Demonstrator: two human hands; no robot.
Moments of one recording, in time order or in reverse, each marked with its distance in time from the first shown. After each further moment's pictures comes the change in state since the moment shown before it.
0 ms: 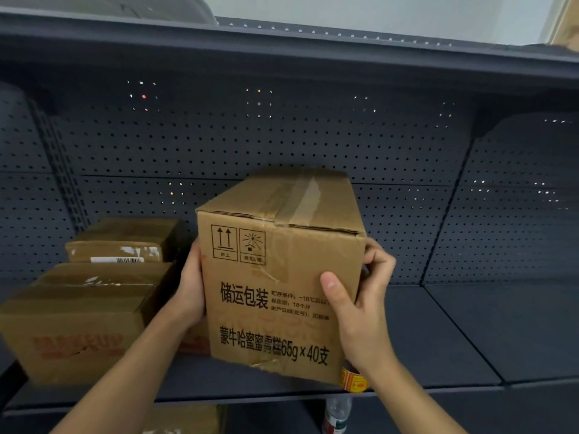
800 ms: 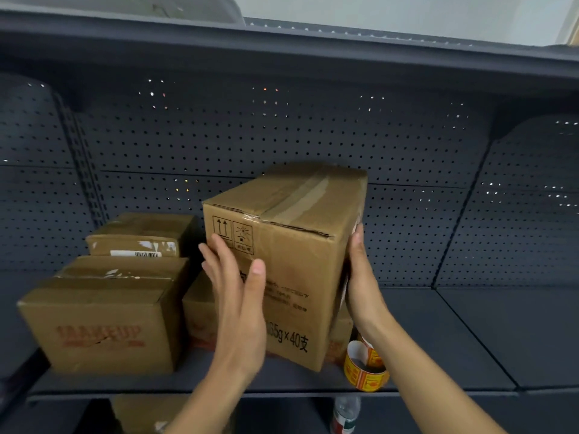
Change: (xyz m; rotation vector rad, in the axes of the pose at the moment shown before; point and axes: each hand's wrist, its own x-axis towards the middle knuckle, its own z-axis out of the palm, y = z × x) left_hand -0.074 -0.009 0.030 0.282 0.089 0.236; right_hand 0.034 0.024 0.016 0.006 -0.181 0.451
